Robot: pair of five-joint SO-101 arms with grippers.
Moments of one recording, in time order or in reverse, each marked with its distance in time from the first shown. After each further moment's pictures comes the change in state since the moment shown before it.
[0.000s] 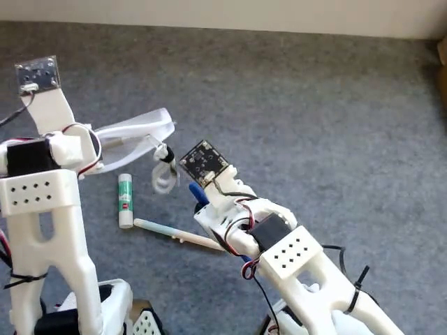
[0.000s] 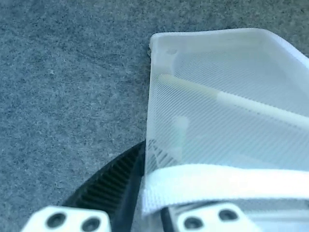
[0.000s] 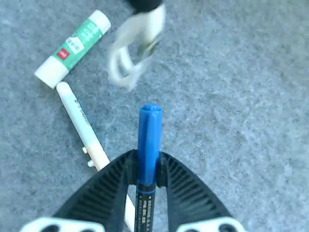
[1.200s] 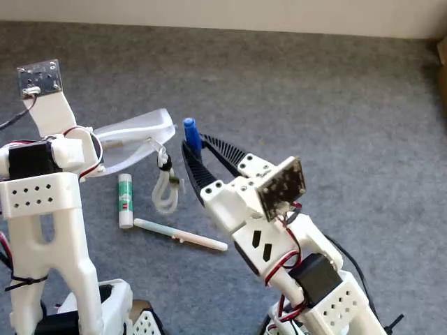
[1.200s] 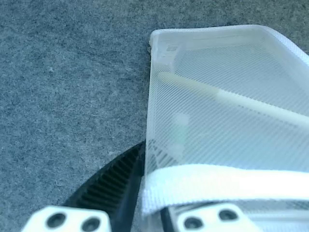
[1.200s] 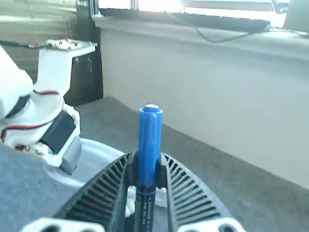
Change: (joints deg) left arm 0.0 -0.4 0.4 0.0 0.0; right arm -0.1 -28.0 0.1 -24.2 -4.0
